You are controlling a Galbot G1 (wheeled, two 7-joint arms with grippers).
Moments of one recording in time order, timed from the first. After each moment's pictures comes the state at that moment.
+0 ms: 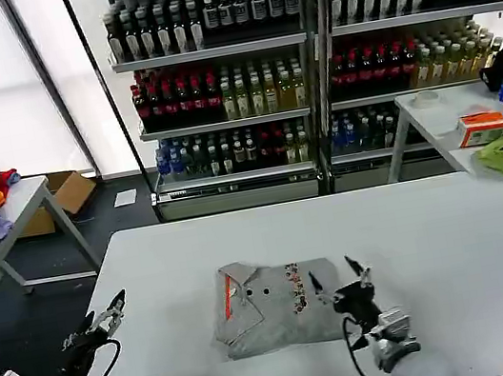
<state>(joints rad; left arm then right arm) 1.52 -1.19 -0.86 -2.19 -1.05 0.50 -0.18 -1.30 1.12 0.21 2.00 0.34 -0.20 0.21</state>
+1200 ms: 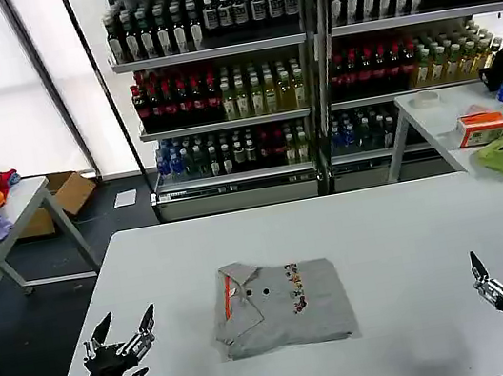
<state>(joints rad) 1.67 -1.22 -0.75 -2.20 -0.58 0.21 0.05 -1.72 1.27 0.96 2.09 0.56 0.00 -0.06</state>
